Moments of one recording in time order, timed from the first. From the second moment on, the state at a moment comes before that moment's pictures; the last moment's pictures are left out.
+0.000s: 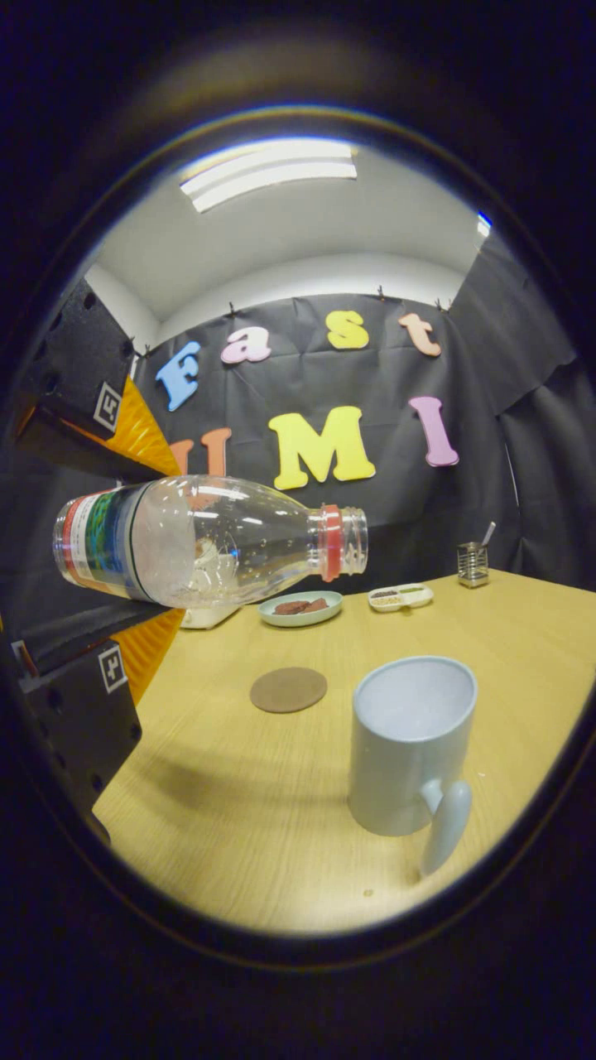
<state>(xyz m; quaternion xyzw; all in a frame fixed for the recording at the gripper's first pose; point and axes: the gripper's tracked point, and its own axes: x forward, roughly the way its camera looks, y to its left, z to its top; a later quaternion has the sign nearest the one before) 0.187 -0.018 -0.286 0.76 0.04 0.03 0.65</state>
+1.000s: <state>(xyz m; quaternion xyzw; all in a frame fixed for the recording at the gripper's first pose) 0.184 -0.021 -0.265 0.79 0.01 0.07 0.61</state>
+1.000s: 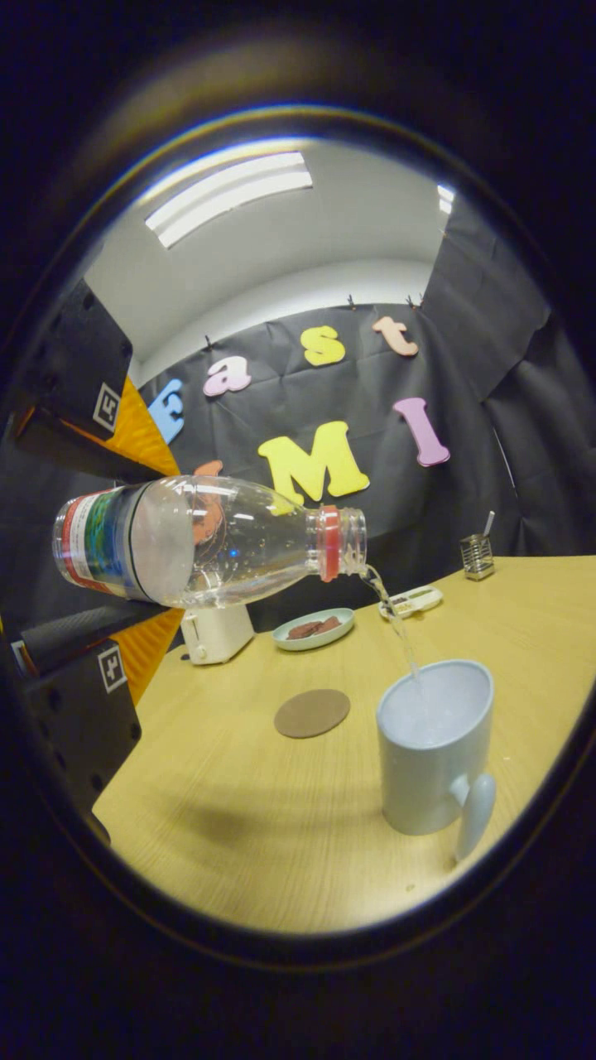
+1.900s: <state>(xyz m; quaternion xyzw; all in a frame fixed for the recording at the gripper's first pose) 0.181 -0.030 -0.235 0.83 -0.02 0.09 0.56</state>
